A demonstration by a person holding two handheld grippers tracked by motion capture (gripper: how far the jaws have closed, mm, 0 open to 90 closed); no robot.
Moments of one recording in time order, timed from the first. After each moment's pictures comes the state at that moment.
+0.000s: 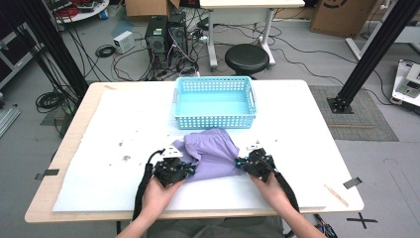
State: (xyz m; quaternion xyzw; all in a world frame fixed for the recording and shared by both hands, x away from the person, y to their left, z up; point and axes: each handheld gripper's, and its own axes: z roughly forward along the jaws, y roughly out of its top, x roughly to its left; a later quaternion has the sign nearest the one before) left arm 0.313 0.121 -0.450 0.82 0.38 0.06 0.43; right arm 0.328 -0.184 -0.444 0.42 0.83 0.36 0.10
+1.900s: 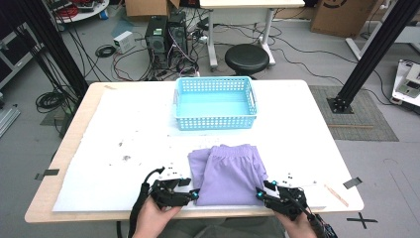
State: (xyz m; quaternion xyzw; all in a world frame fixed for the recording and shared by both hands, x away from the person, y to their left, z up) left arm 0.259 0.129 -0.440 0.82 0.35 0.07 0.44; right arm 0.225 -0.242 -0.442 0.43 0.80 0.40 0.15
